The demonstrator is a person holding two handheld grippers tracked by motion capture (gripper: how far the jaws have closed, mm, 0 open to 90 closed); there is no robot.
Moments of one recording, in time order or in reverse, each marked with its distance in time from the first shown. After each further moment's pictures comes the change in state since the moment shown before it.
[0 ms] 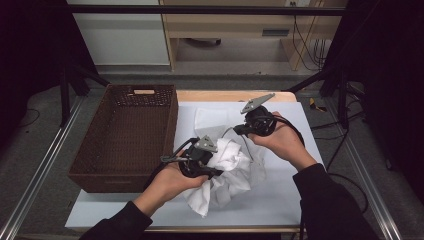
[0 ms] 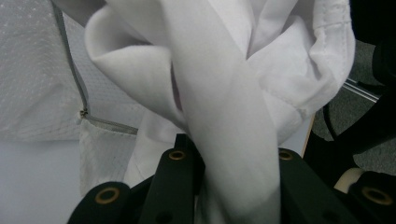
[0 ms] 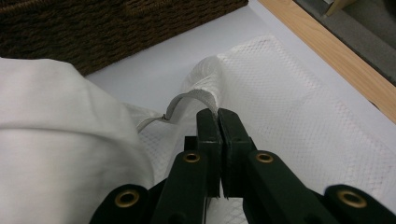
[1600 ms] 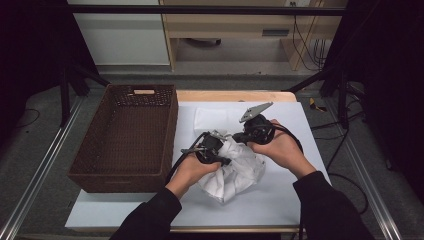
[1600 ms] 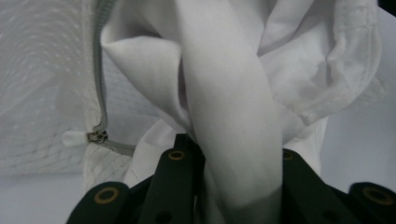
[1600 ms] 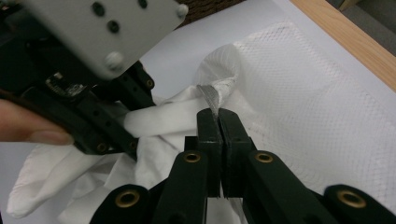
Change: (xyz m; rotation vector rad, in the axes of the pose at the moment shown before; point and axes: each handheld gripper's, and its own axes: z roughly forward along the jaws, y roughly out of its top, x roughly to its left) left arm 0.053 0.001 0.084 0.008 0.056 -0.188; right arm 0.012 -0.015 0.007 0.011 0.029 -0.010
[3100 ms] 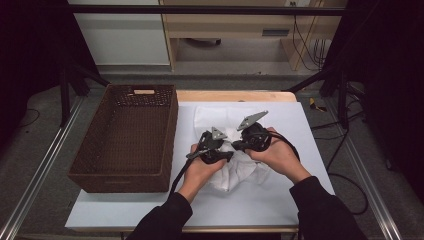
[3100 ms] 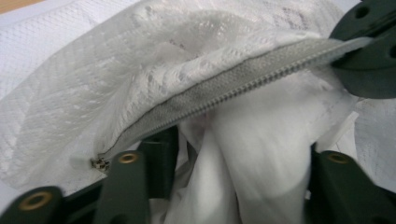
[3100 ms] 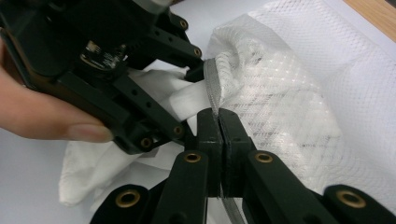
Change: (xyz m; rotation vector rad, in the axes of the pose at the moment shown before) left arm 0.003 -0.006 0.022 -0.199 0.213 -0.027; right arm 0.003 -0.019 0.023 0.042 0.007 0.014
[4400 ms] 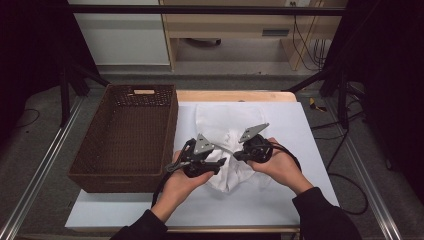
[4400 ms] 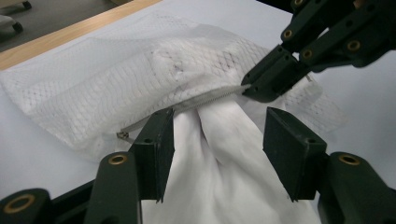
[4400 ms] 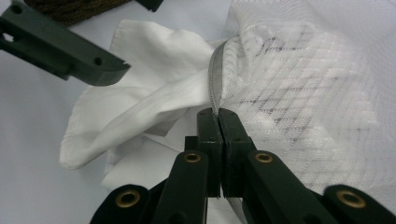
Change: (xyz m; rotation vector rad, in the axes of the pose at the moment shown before) left arm -0.015 -0.012 -0.081 -0.082 -0.026 0.112; right arm 0.014 -0.025 0.006 0.010 0.019 -0.012
